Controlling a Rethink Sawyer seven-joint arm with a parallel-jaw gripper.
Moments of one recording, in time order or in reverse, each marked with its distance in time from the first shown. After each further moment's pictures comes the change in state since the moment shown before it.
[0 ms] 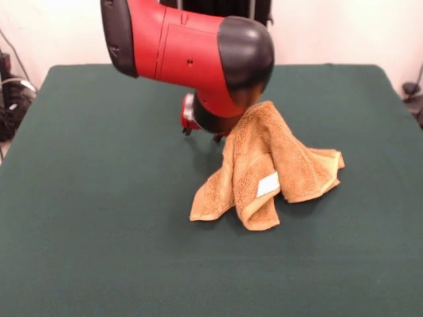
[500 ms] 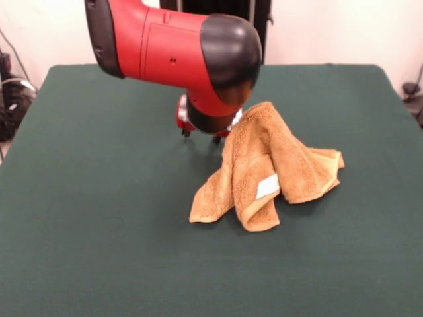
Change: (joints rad) arm -0.051 -0.020 0.050 0.016 -0.002 -0.003 0.000
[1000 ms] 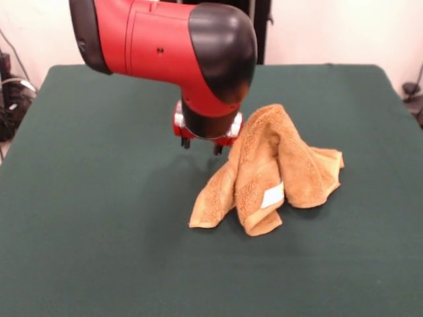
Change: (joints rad) arm -0.032 -0.029 0.055 -0.051 -0.002 -0.013 0.000
